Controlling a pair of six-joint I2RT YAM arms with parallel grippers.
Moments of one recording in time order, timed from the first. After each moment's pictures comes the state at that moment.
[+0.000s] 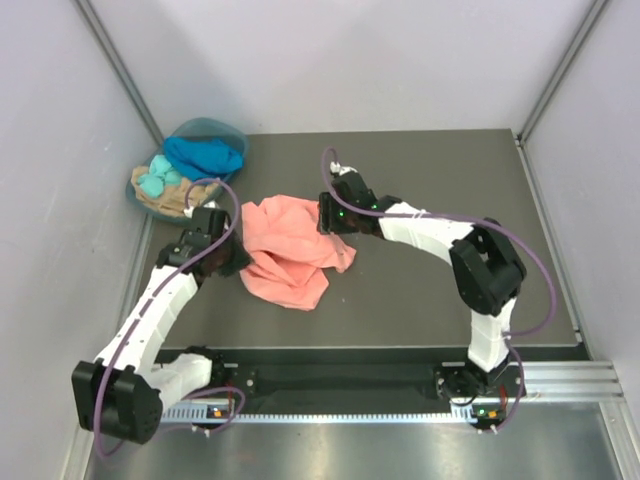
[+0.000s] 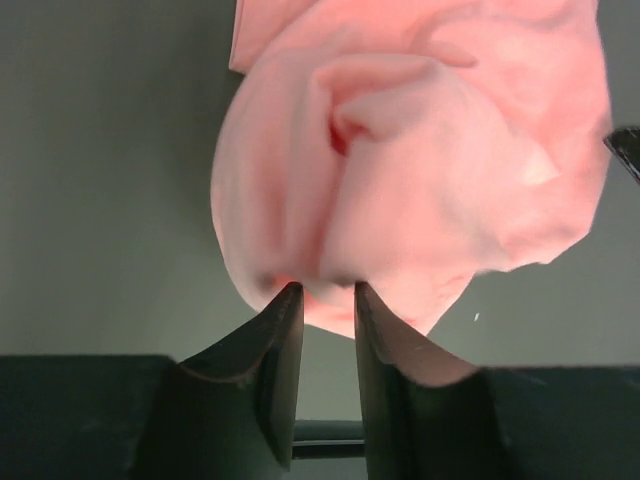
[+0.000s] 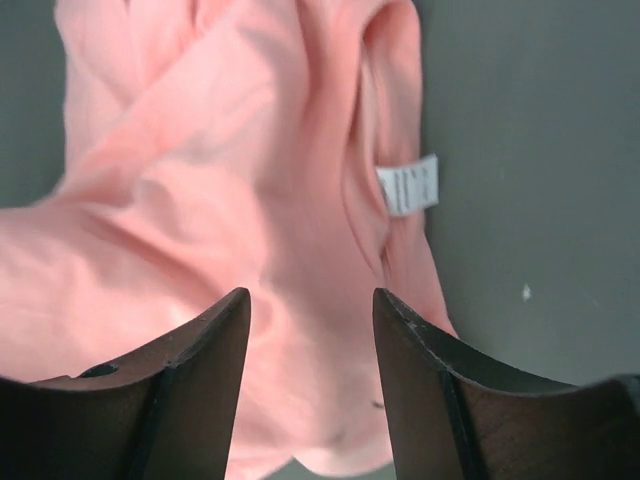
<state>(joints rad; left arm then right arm) -0.21 1.07 0.87 -0.72 0.00 -0.67 0.72 1.87 1.35 -0.25 0.02 0.53</state>
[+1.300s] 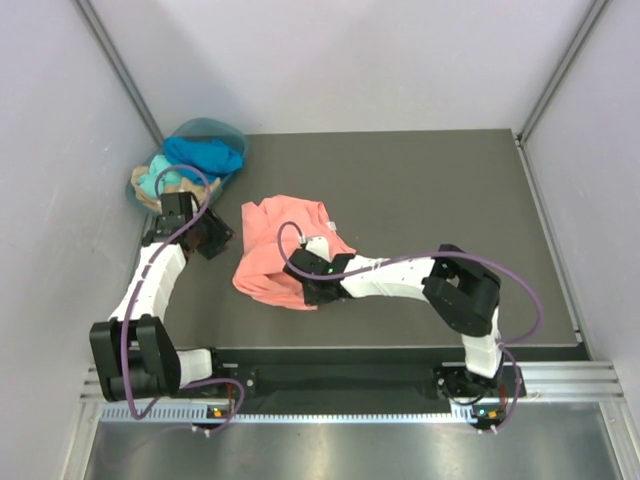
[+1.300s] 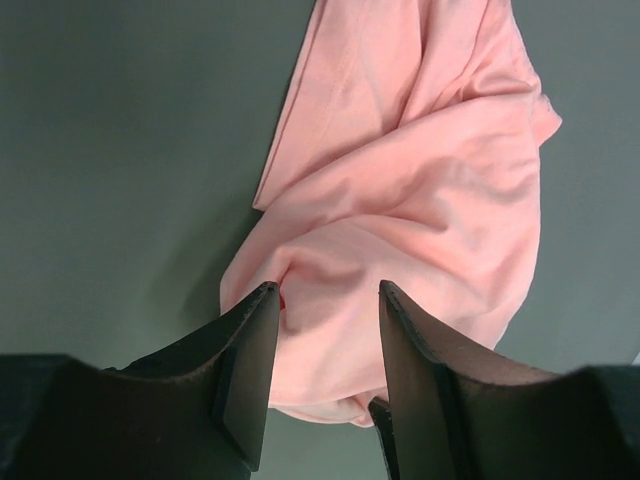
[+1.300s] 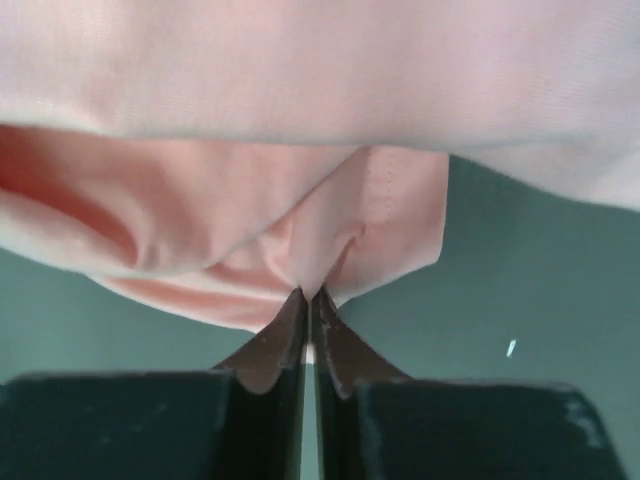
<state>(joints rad) 0.10 1.26 0.90 -0.51 0.21 -0.66 1.13 1.94 1.30 -0.46 0.28 0.84</state>
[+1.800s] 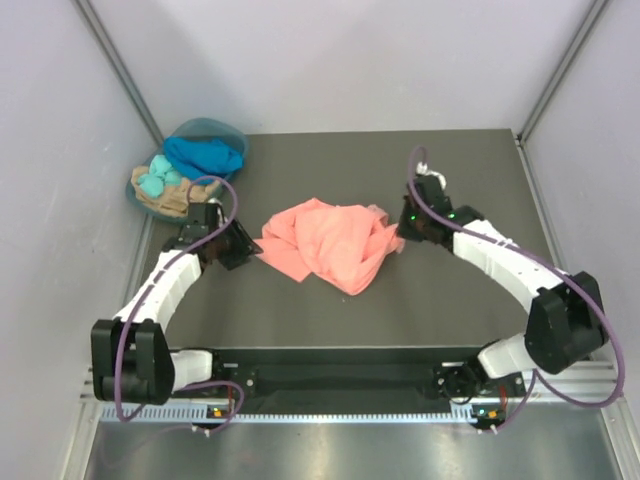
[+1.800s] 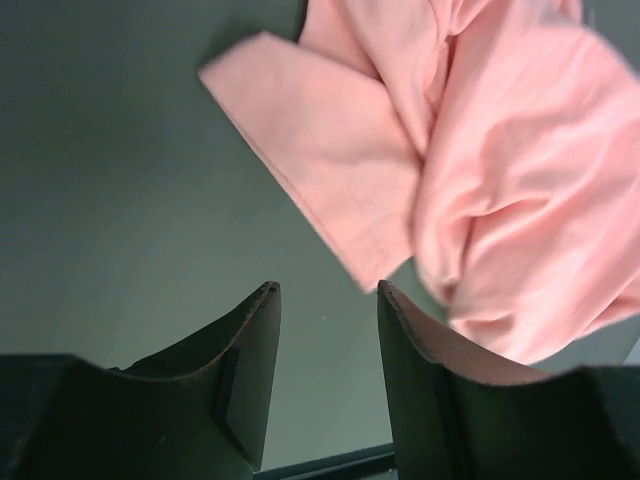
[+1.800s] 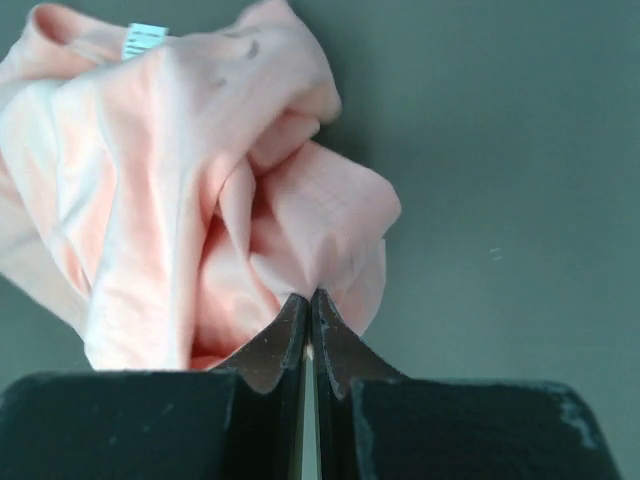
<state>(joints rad) -0.04 1.24 0.81 -0.47 0.24 -0.66 0.54 1.42 1.05 -0.47 0.16 0.63</state>
